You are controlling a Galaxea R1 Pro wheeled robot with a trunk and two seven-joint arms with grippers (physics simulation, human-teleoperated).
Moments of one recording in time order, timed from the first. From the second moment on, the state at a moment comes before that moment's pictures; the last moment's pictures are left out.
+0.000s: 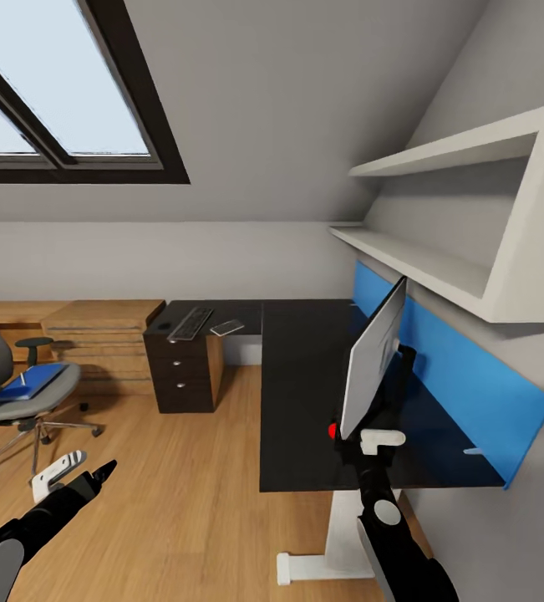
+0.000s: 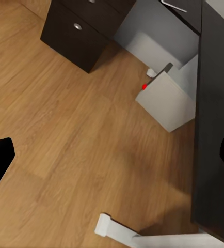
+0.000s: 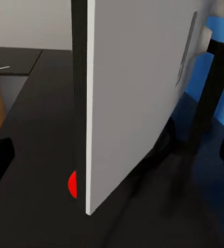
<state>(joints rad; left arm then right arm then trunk) -0.08 0.14 0.35 -1.51 0.66 0.61 0.04 -0.30 0.10 0.09 -1.12 0.12 -0.05 -0.27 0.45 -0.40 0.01</state>
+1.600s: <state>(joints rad) -0.08 0.14 0.34 -1.51 0.66 0.61 0.04 -0.30 0.10 -0.01 -1.11 0.12 -0.04 -0.27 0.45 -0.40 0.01</state>
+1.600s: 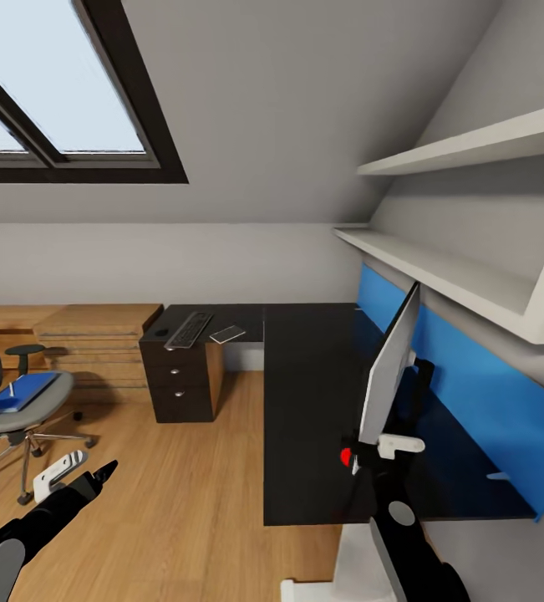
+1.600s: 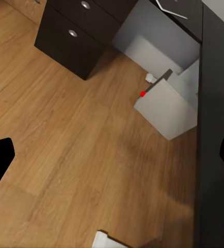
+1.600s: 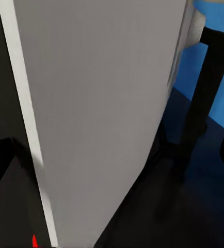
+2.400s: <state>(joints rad) -0.08 0.14 0.34 -1.51 0.66 0.61 0.04 -0.30 0.10 -0.03 -1.10 0.11 -0.04 -0.27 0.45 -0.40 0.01</state>
